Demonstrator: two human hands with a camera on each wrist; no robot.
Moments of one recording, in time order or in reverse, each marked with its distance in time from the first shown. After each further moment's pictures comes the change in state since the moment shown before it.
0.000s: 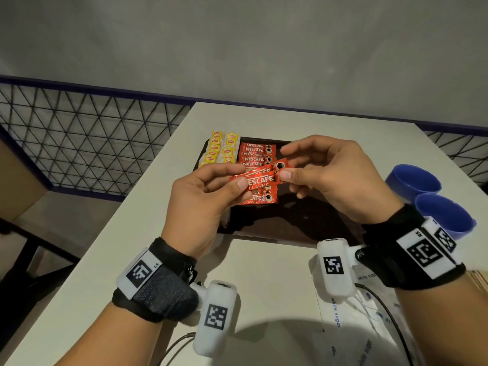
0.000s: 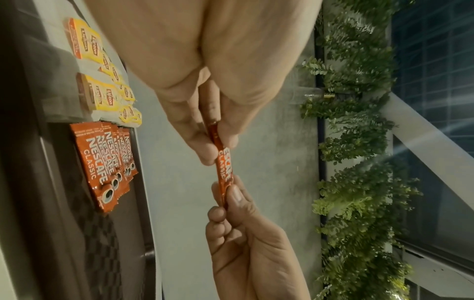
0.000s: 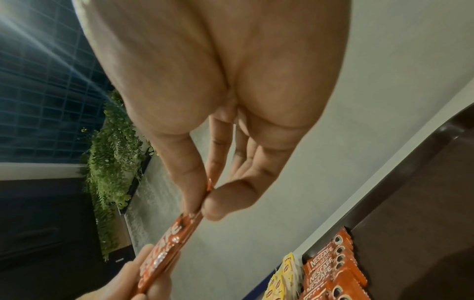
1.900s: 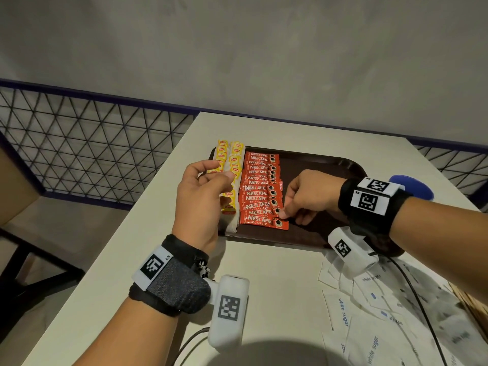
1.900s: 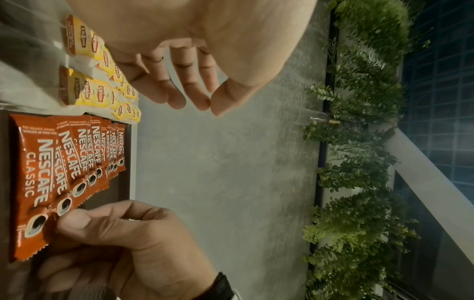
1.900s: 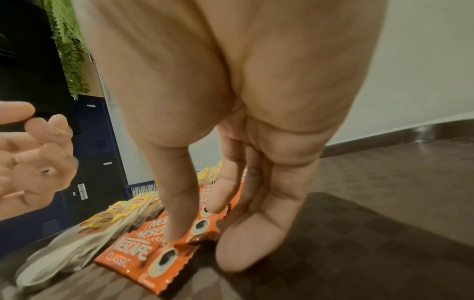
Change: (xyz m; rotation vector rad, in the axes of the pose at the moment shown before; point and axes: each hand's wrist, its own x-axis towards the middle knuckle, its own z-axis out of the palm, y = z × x) left_hand 0.011 0.012 -0.010 0.026 0.235 -0.049; right_hand 0.058 0.034 0.015 -0.594 -0.304 0.490
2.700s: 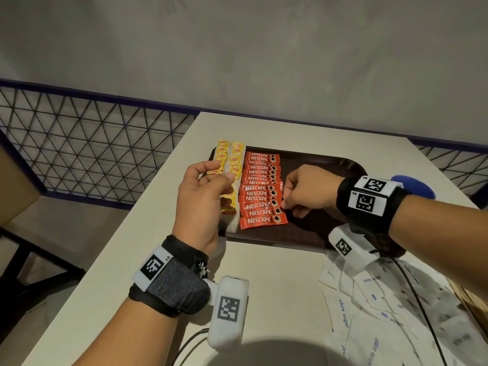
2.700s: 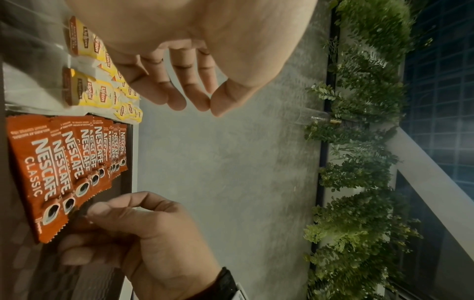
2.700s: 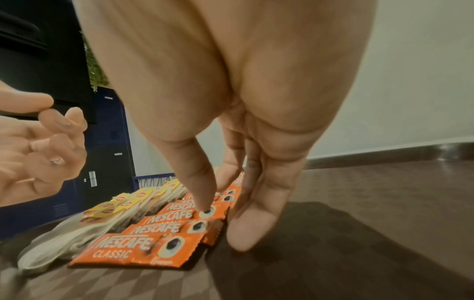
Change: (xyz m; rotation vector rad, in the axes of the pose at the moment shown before) left_hand 0.001 -0.003 -0.001 0.026 -0.003 -0.011; right_hand -0.001 -0.009 0.000 -0.099 0.076 -0.058
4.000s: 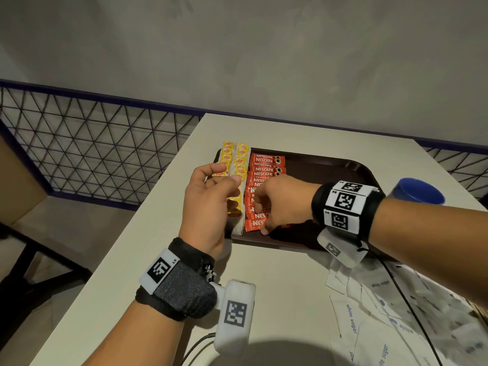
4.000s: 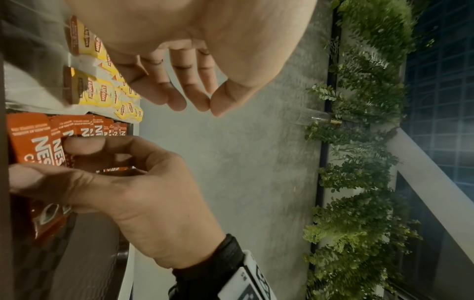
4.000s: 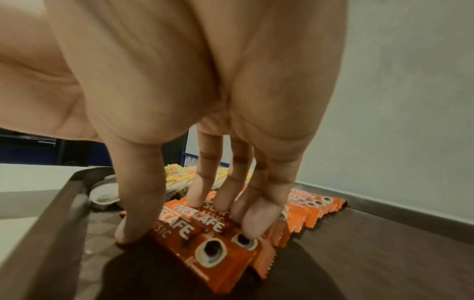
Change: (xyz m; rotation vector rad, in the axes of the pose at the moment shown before) left_hand 0.001 0.000 0.000 -0.016 0.002 -0.001; right_hand 0.005 -0.040 0.032 -0.539 -0.107 -0.321
